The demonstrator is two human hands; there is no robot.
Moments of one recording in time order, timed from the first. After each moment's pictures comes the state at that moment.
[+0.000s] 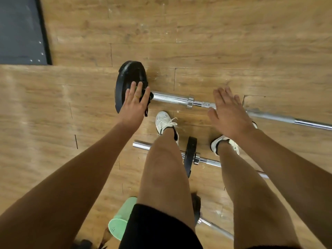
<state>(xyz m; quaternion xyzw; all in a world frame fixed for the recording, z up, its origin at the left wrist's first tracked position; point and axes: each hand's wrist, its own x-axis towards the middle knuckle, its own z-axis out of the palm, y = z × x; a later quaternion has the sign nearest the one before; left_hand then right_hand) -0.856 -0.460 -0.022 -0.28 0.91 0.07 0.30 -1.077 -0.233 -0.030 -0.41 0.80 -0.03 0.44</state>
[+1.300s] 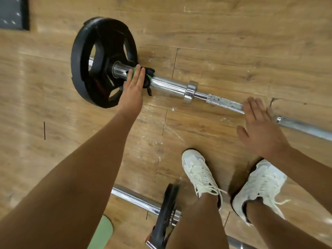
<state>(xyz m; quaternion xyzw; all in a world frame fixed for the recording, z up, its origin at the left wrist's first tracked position) -0.818 -0.417 -0.262 -0.43 0.87 0.11 0.22 -1.075 -0.101 -0.296 -0.53 0.78 0.02 0.34</state>
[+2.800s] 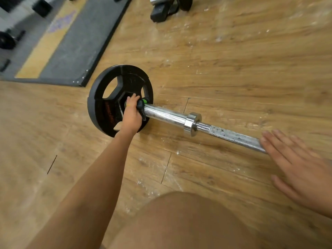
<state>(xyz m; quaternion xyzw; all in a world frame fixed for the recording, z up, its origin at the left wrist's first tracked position) -0.811 -0.438 -0.313 -0.57 0.79 0.18 -0.11 -1.123 -0.063 -0.361 -0.72 0.69 -0.08 0.06</state>
